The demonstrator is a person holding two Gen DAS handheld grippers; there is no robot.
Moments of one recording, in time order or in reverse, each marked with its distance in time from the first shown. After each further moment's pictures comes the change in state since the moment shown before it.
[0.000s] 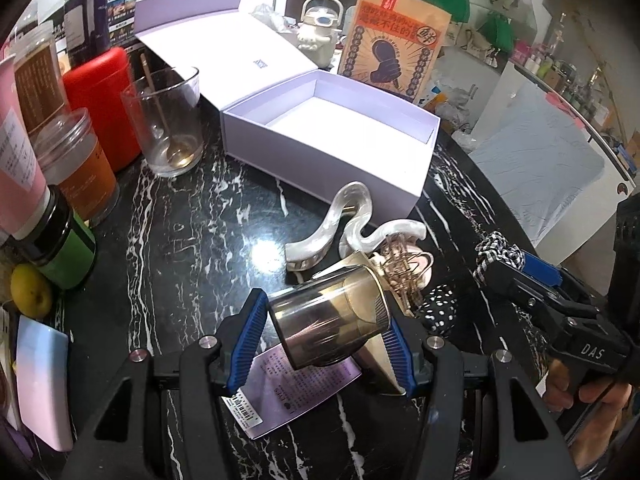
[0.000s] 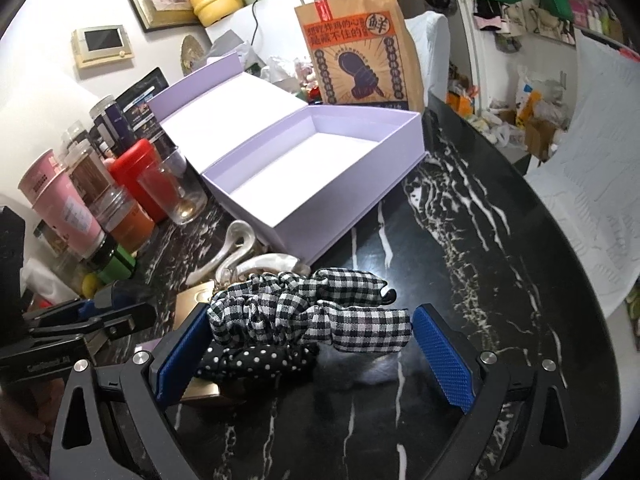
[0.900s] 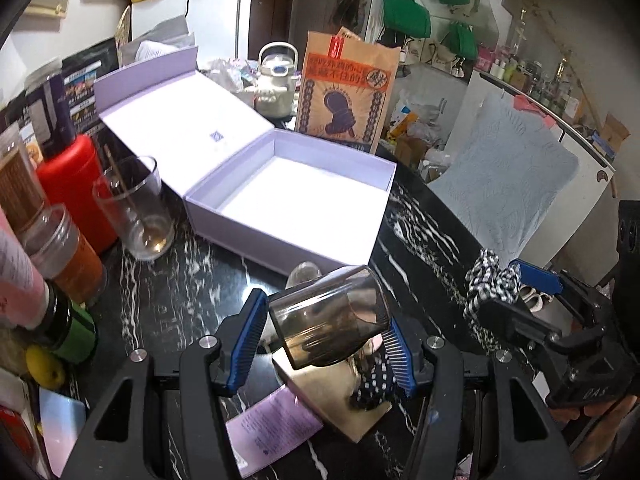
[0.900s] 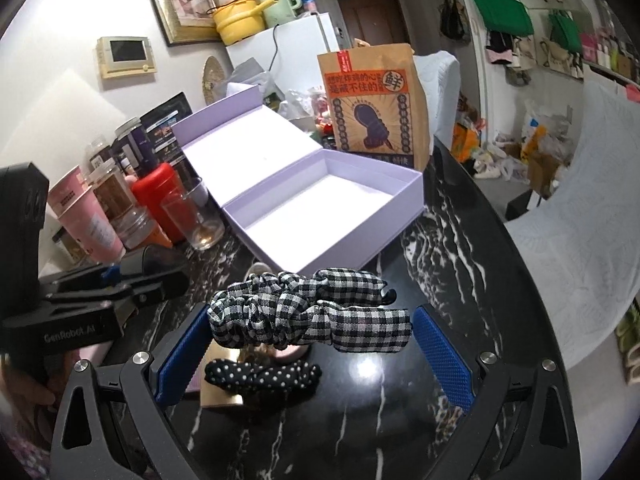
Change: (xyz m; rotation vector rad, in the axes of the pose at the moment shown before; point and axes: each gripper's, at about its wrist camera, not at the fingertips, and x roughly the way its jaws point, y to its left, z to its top) left arm -0.025 -0.034 0.047 0.113 -0.116 -0.041; right arm -0.045 0.010 0.030 -0.083 -0.079 0.014
